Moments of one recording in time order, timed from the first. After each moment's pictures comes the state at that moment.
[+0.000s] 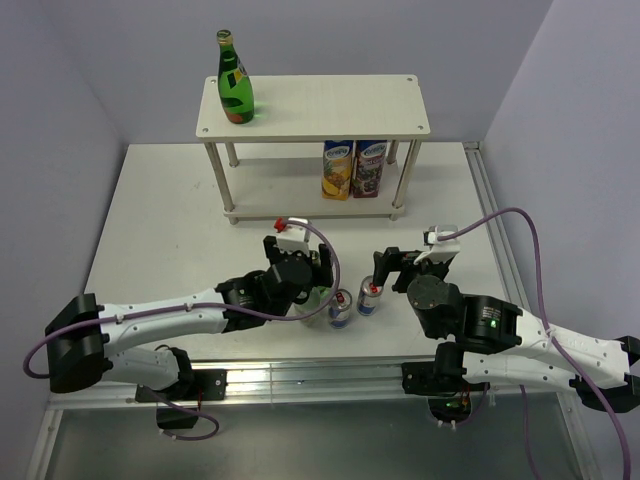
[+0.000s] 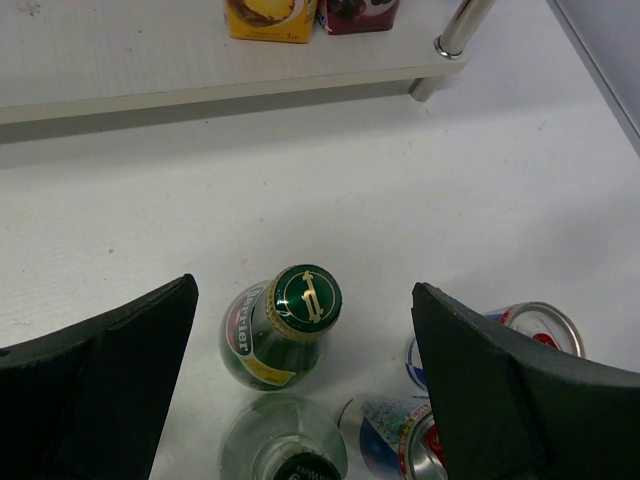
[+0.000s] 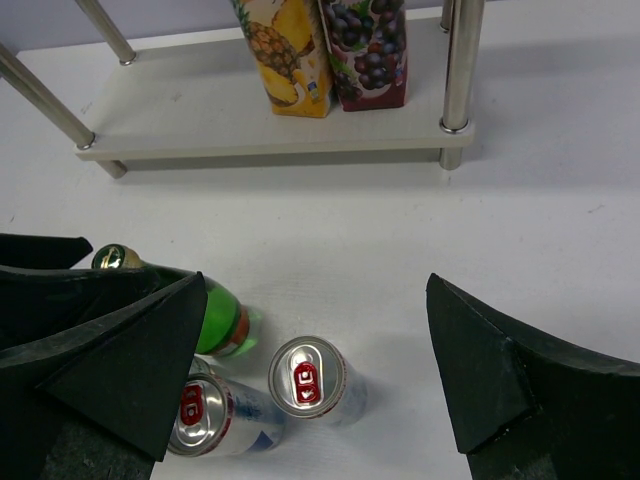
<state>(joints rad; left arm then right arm) -1.18 1.26 0.84 0.01 -0.74 -0.56 1.24 0.64 0.78 -0.58 1.05 0.58</state>
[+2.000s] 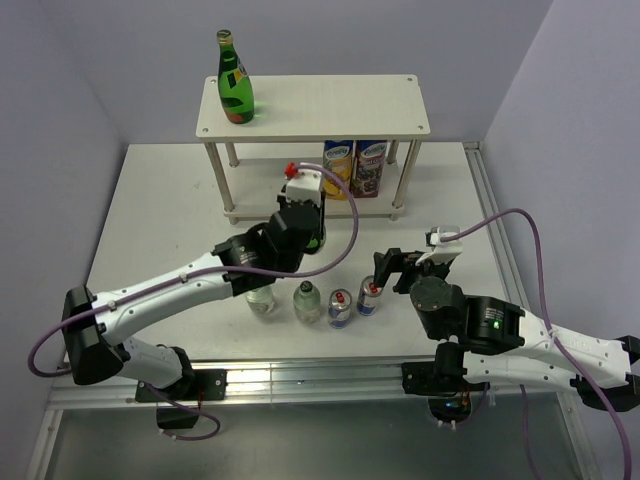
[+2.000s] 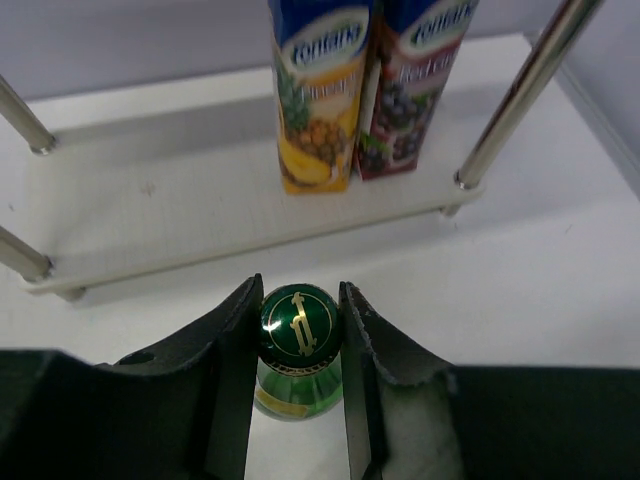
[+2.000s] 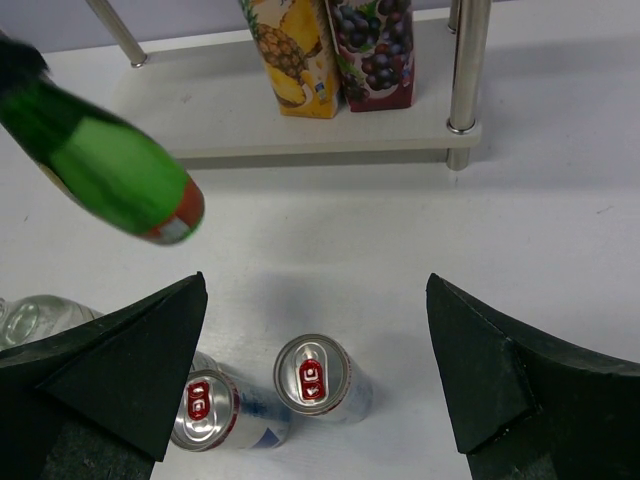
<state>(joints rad) -1.09 1.38 1.26 -0.19 -0.79 -0.32 1.25 0.62 0.78 -0.58 1.05 0.58</state>
